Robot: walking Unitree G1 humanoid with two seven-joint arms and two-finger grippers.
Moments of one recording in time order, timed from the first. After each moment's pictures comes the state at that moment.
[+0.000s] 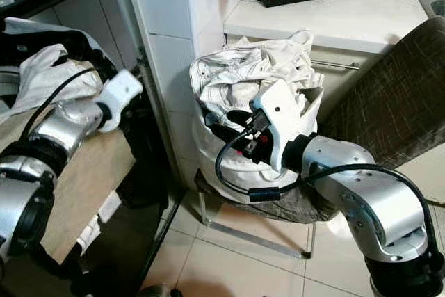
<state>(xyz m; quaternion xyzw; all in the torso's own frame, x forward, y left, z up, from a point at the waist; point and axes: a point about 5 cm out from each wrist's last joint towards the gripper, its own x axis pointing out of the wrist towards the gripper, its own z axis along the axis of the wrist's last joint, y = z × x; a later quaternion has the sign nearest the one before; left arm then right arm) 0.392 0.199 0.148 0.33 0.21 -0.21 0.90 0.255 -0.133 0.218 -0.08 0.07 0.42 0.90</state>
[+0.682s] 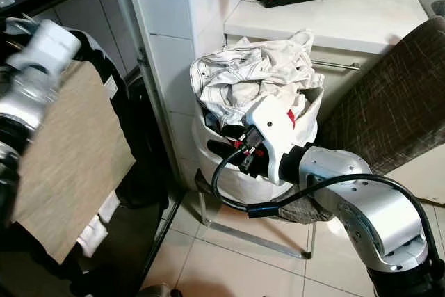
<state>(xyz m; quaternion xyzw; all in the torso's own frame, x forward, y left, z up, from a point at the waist) 0.397 0.285 0.242 0.43 0.03 0.24 0.87 0.246 -0.130 0.208 -0.10 0.10 0.44 0.89</state>
